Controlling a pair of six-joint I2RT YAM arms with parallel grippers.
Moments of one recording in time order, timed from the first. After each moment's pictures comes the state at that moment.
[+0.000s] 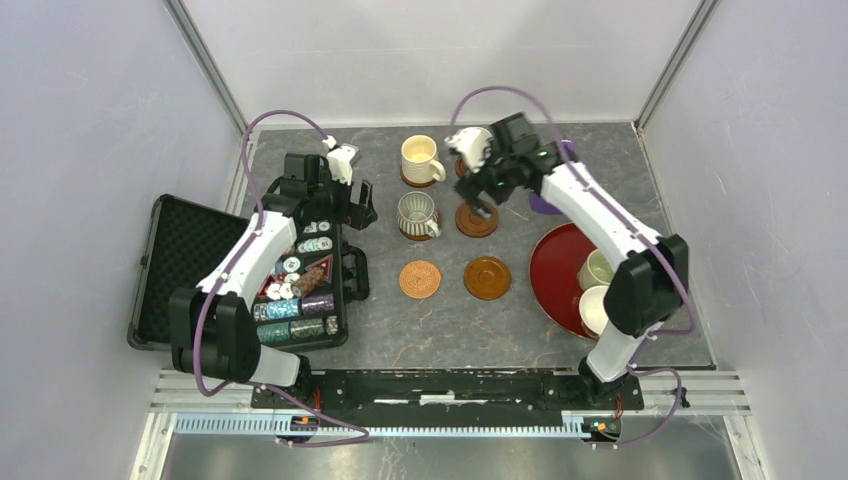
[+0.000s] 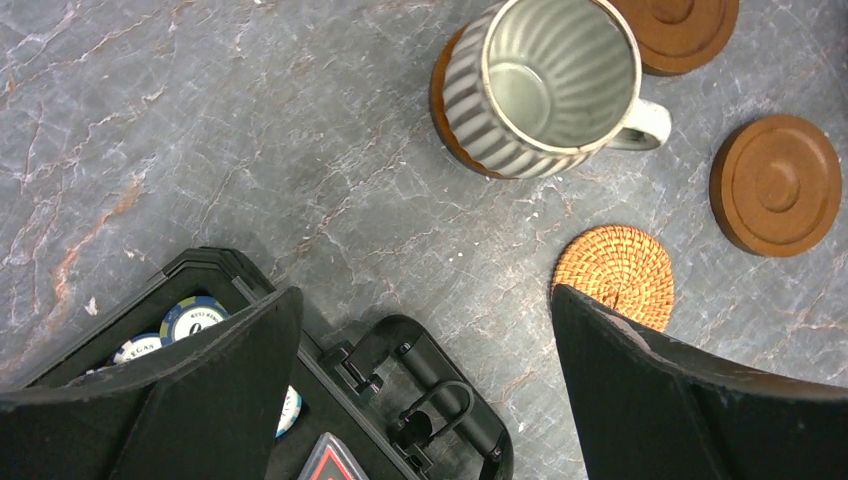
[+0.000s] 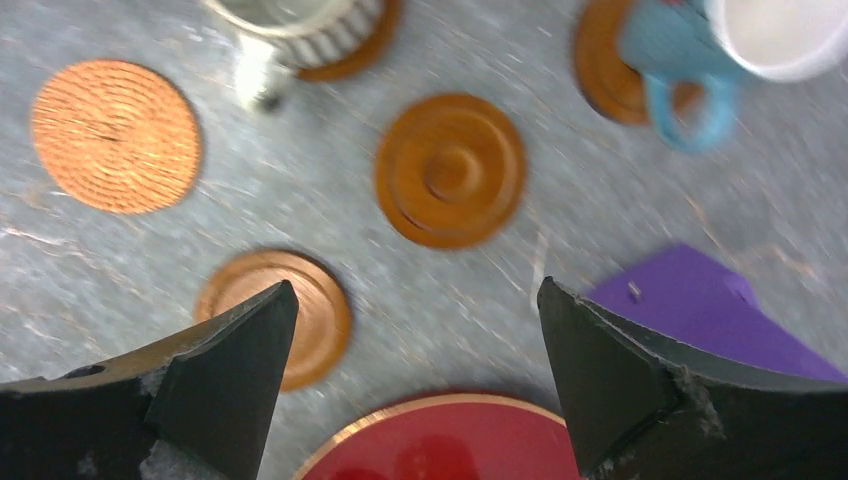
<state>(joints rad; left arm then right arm) -0.16 1.41 1.08 -0.41 0.37 0.13 0.51 1.75 1.61 -0.77 -0.20 -0.46</state>
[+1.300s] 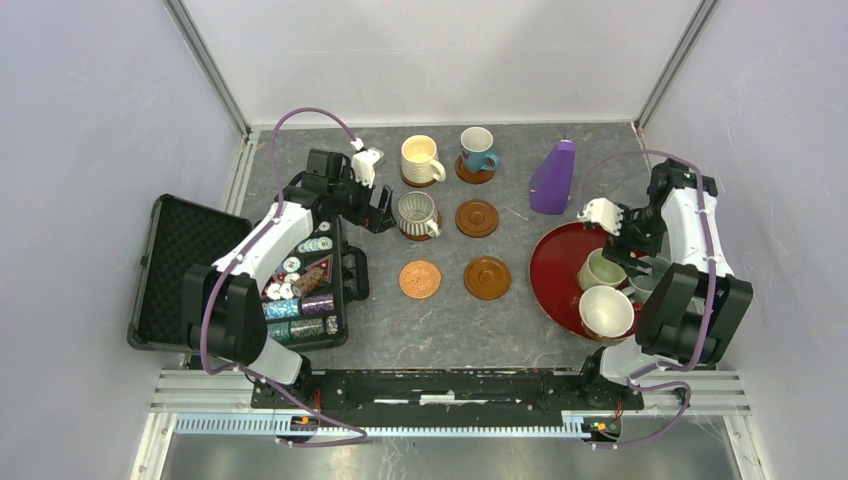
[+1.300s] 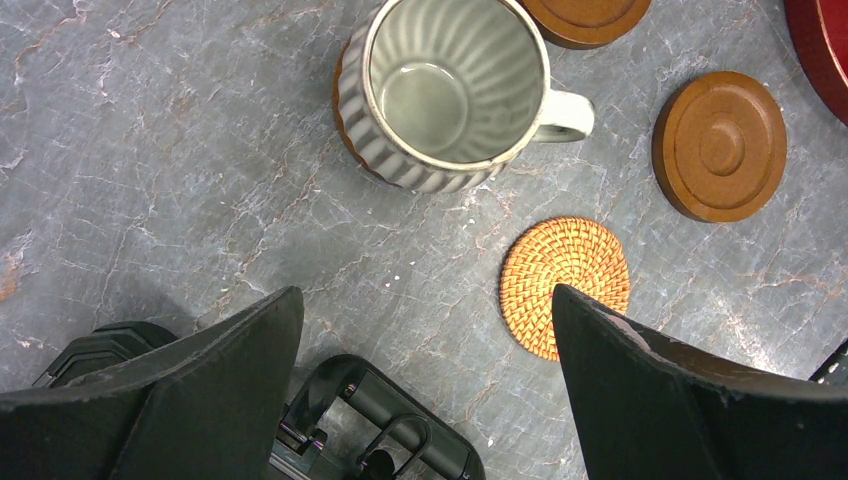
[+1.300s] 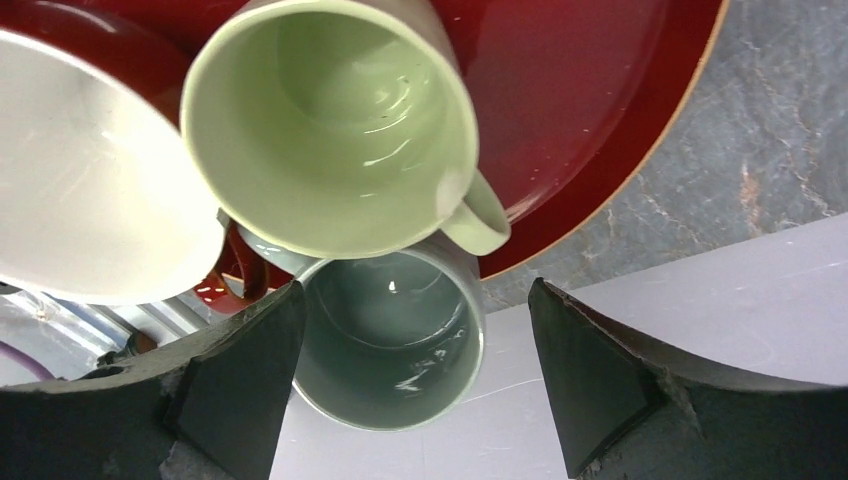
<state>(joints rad) -0.26 1.52 1.14 -0.42 0.45 0.17 -0.33 1.54 1.29 -1.24 -0.16 -1.52</state>
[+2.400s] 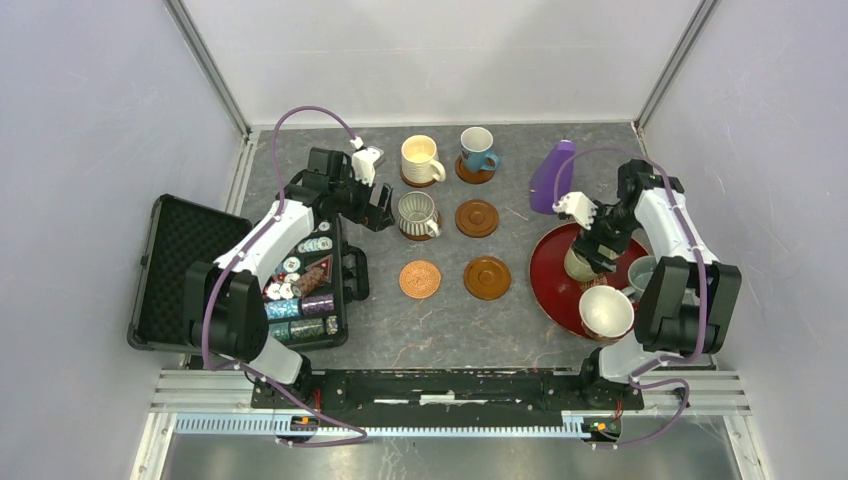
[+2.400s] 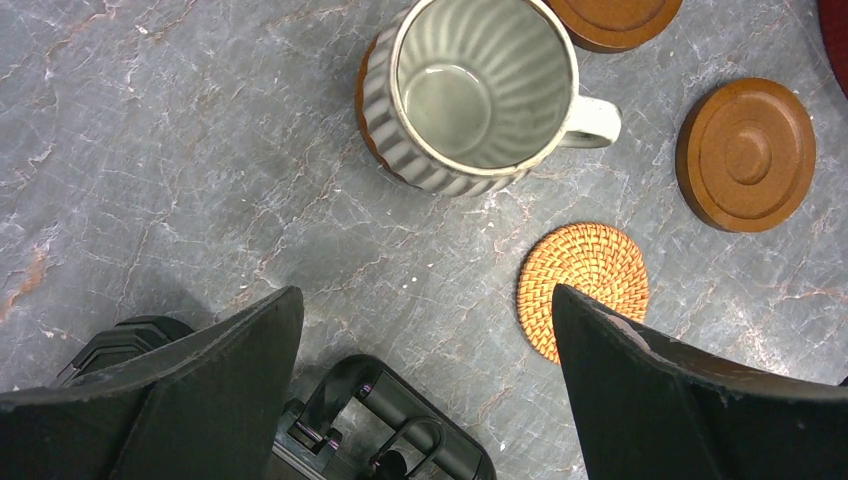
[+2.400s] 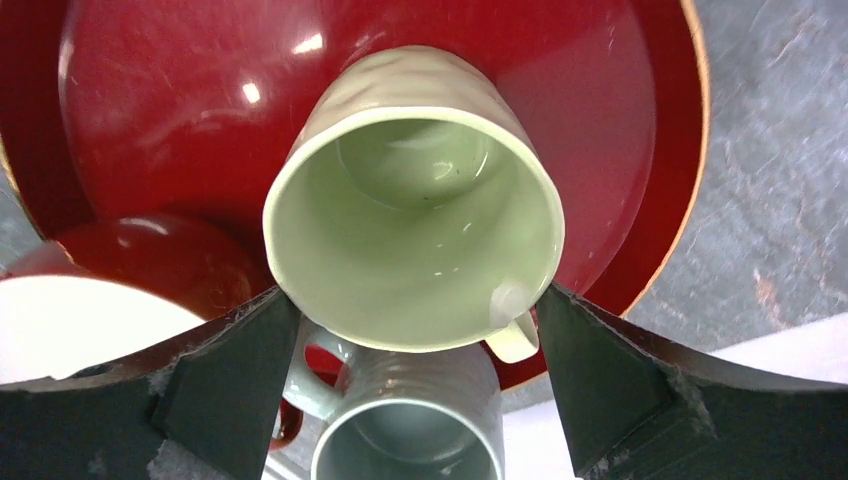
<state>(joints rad) -0.26 1.53 1.15 -0.42 0.41 0.17 -0.18 1.55 1.19 -1.09 -0.22 -1.29</state>
